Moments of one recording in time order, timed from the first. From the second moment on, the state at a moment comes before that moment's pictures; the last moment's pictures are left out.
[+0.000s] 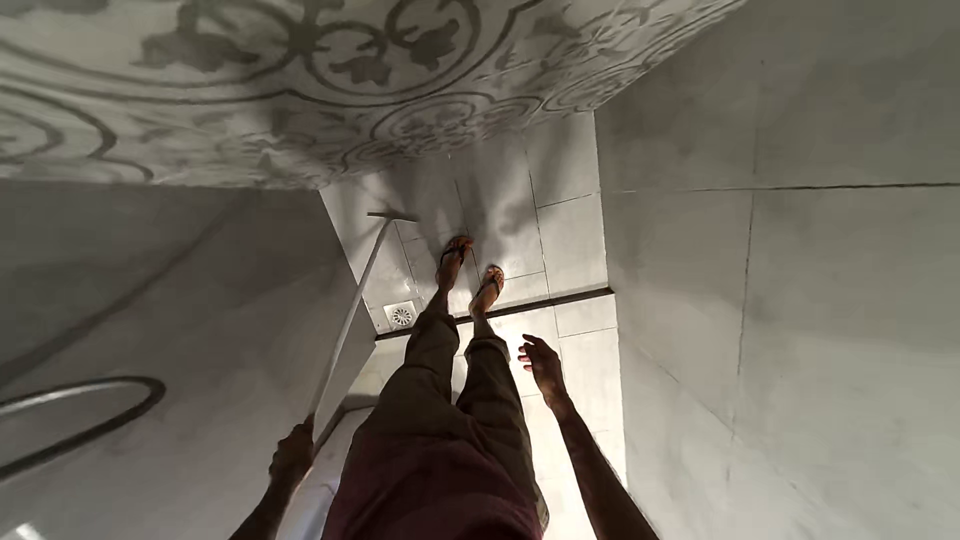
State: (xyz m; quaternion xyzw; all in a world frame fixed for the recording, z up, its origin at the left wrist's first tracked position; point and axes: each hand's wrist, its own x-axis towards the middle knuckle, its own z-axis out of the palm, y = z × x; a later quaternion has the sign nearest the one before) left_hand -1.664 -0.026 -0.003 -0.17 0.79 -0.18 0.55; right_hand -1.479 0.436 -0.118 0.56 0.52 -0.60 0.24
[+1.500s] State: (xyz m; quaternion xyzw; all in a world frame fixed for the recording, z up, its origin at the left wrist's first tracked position) left_hand -1.619 0.086 -0.041 -0.10 0.83 0.11 0.54; right_hand -1.443 0.453 -0.114 0.41 0.66 -0.46 0.44
